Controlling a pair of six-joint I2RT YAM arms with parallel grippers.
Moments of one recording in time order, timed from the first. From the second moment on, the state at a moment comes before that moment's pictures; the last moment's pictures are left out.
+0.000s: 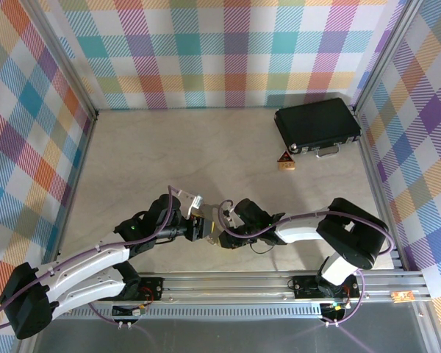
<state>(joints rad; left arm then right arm) -0.81 0.90 0.49 -0.21 0.24 -0.52 0.96 1.60 0.56 0.17 -0.43 0.67</state>
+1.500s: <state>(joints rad) -0.92 0.91 0.56 0.04 0.50 -0.47 0.97 0.64 0.40 0.08 -0.36 0.27</state>
